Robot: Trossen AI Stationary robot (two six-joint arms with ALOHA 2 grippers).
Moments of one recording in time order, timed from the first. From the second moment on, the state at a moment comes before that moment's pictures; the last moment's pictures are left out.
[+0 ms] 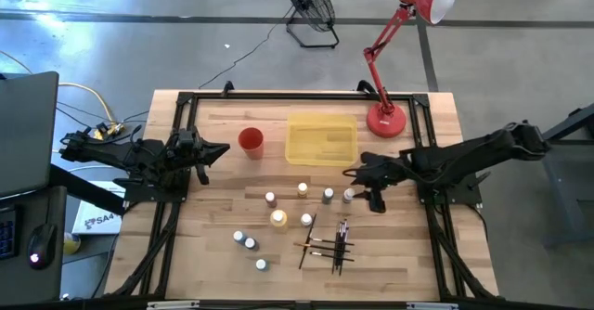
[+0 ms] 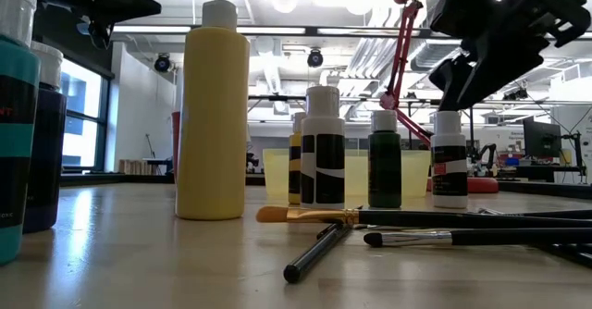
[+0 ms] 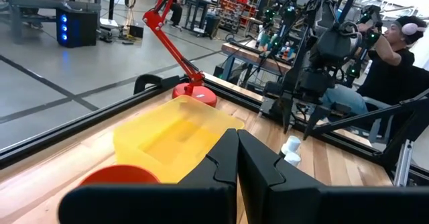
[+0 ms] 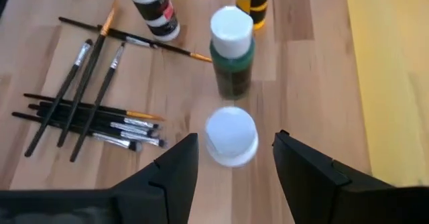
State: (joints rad) left arm -0.24 0.31 0.40 -0.11 -0.60 -0.32; right arm 0.11 1.11 0.61 -0.34 -0.05 0.14
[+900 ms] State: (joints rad) left arm -0.24 0.31 0.40 -0.11 -0.60 -0.32; right arm 0.11 1.22 0.61 -0.26 -0.04 0.13
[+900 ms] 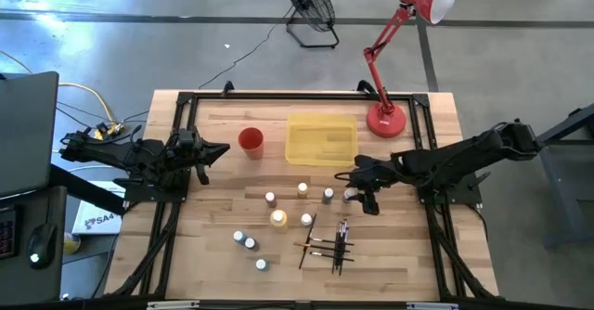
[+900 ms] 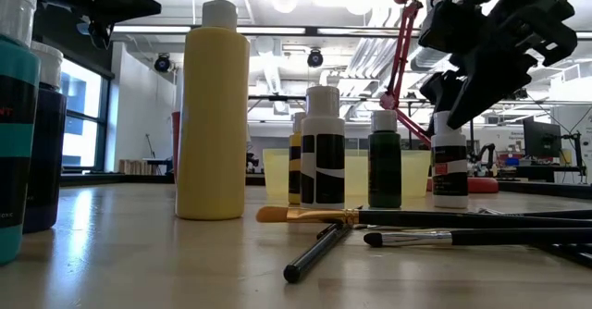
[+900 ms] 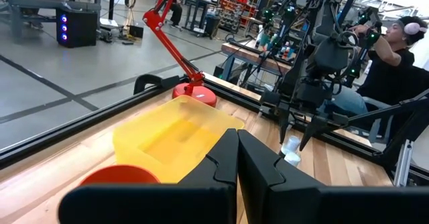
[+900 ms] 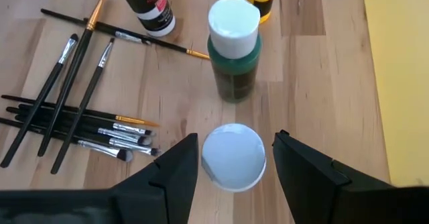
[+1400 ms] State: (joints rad) left arm -0.24 0.31 0.40 -0.11 -0.60 -0.32; right arm 0.11 1.22 0.61 -0.27 -0.04 0.18
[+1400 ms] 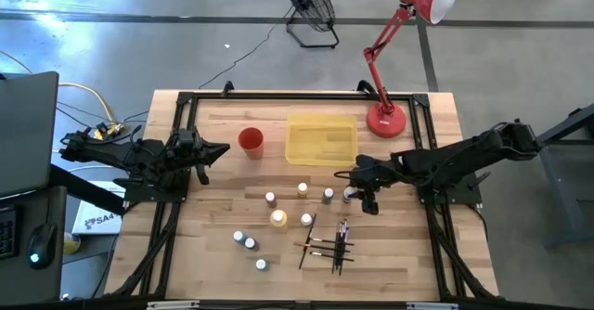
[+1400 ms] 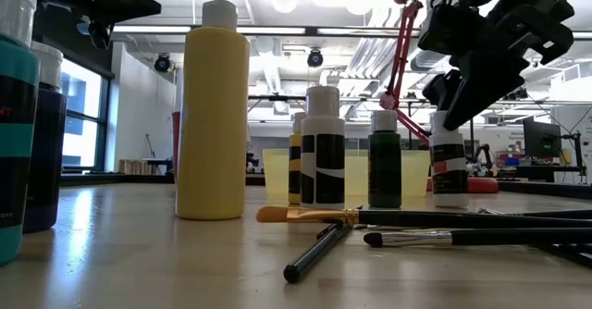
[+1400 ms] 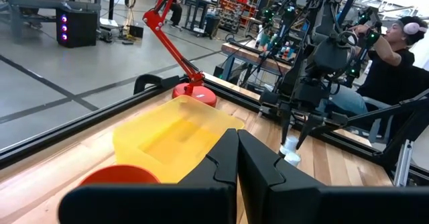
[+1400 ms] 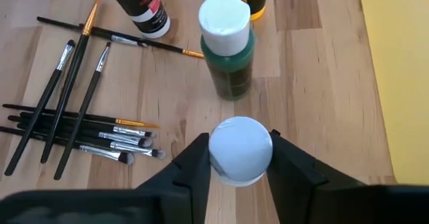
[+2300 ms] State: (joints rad) left arm -0.24 0.31 0.40 -0.11 -0.60 -0.32; right arm 0.07 1.21 1.05 -0.65 0.04 0.21
